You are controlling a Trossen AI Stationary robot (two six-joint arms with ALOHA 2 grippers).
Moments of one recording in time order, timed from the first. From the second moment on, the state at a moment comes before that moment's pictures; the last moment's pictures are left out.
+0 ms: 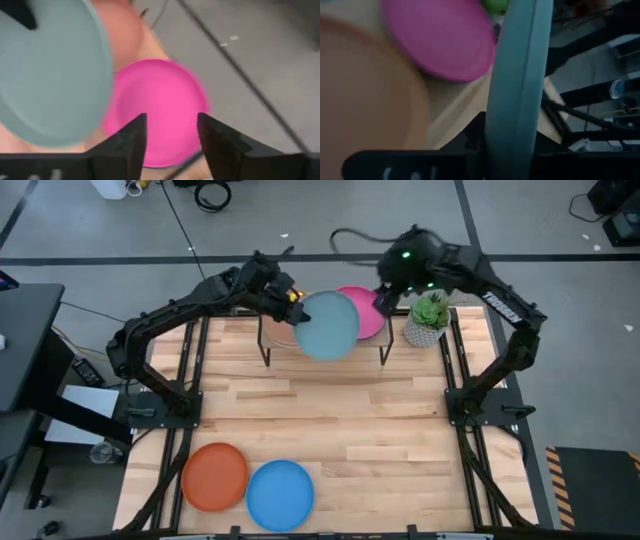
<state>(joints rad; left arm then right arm) 0.54 1.55 1.56 -0.66 0.37 -0.58 -0.50 1.55 2.02 -1.28 0.15 -0.03</state>
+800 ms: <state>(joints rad) 0.89 1.53 1.56 -0.96 0.40 -0.38 -0.56 1.44 2.02 -1.35 0.15 0.03</state>
